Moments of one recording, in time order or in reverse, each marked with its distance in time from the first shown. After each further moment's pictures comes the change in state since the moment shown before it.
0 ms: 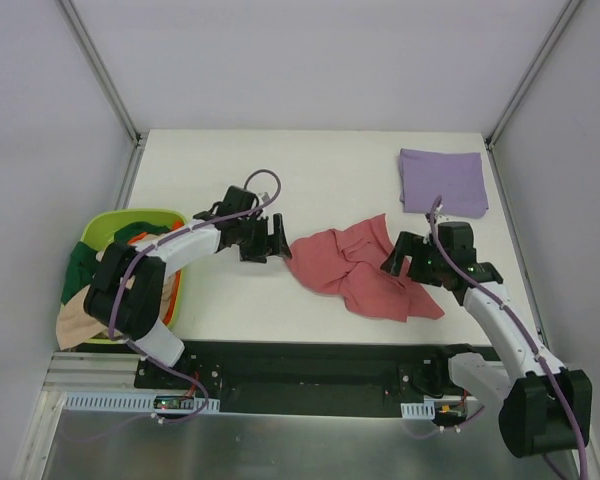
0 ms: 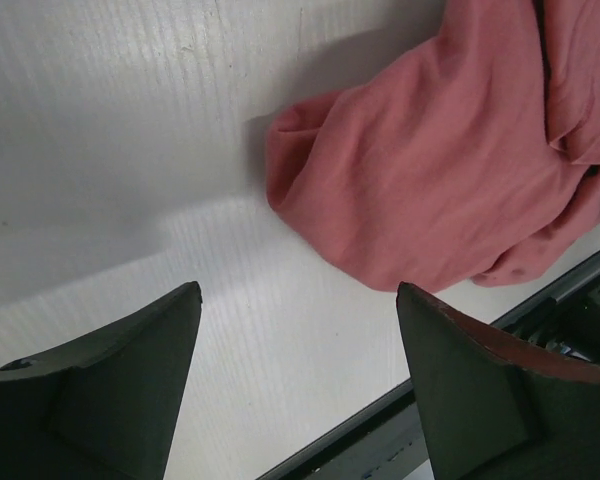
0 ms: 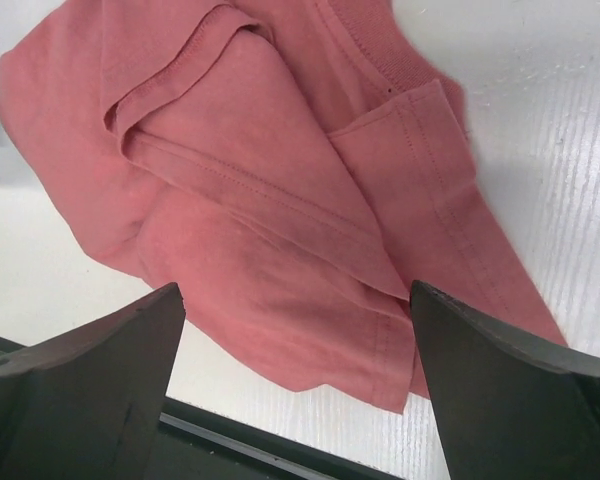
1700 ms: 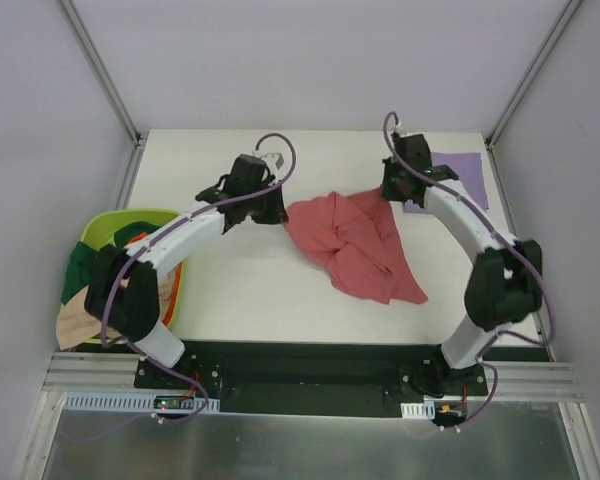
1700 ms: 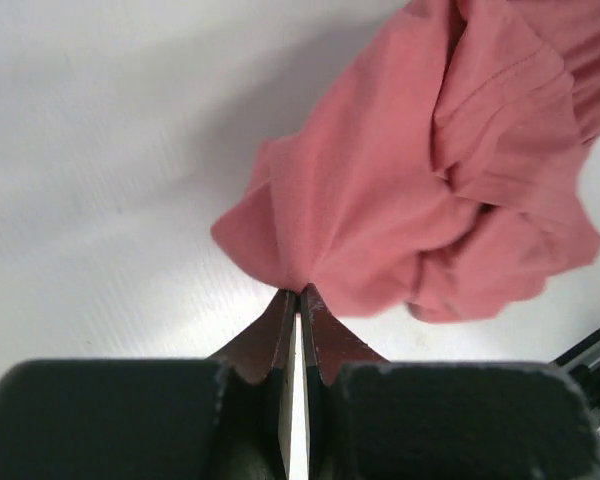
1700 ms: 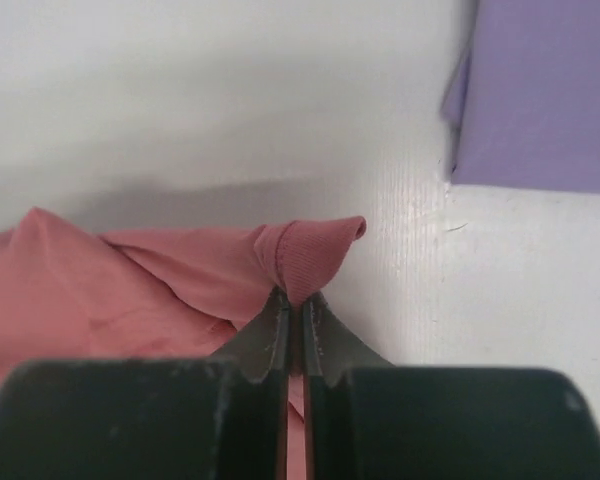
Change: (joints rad) left arm -0.063 0.096 0.257 -0.033 -0.154 0.124; right arm 0.134 0.839 0.795 -0.052 0.361 -0.080
